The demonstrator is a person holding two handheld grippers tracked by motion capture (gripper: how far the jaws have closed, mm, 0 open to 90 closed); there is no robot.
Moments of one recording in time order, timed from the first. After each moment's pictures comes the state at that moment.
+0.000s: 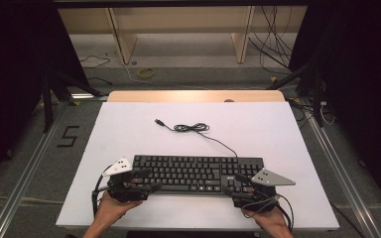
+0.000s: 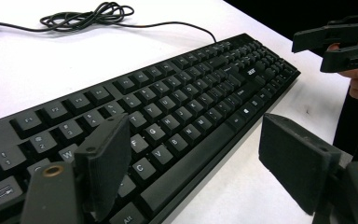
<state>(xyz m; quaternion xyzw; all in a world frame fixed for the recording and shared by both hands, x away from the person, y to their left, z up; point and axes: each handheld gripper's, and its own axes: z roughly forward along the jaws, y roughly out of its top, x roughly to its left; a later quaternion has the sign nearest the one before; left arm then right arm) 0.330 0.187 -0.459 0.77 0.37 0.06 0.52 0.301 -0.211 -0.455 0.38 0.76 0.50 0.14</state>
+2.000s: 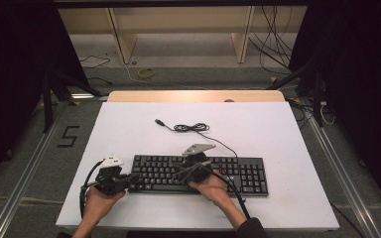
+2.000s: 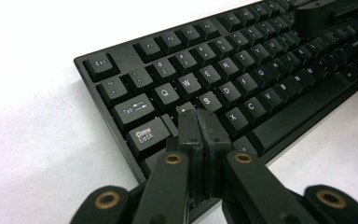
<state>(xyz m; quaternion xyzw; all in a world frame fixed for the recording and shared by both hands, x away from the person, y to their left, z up) 0.346 0.221 -0.468 0.79 0.46 0.10 0.39 0.388 -0.058 -0.463 0.34 0.83 0.43 0.06</state>
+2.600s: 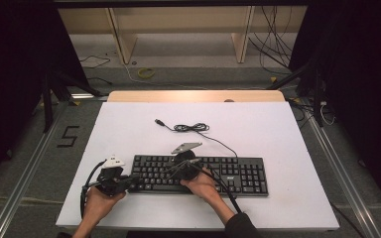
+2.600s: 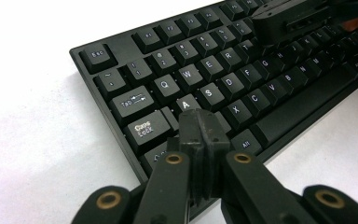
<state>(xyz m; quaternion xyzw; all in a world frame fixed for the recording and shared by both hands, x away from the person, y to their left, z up) 0.347 0.219 -0.471 0.80 0.46 0.09 0.38 0.400 -0.030 -0.475 0.34 0.85 0.41 0.06</state>
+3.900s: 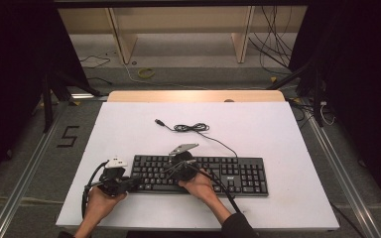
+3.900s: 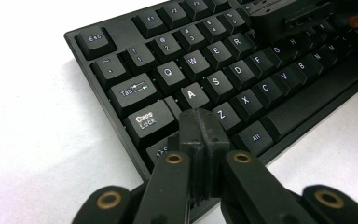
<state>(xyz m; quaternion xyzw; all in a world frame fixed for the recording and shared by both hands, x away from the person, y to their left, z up) 0.350 0.217 -0.478 0.81 0.46 0.09 0.36 0.402 -0.024 -0.483 0.34 0.85 0.40 0.05</state>
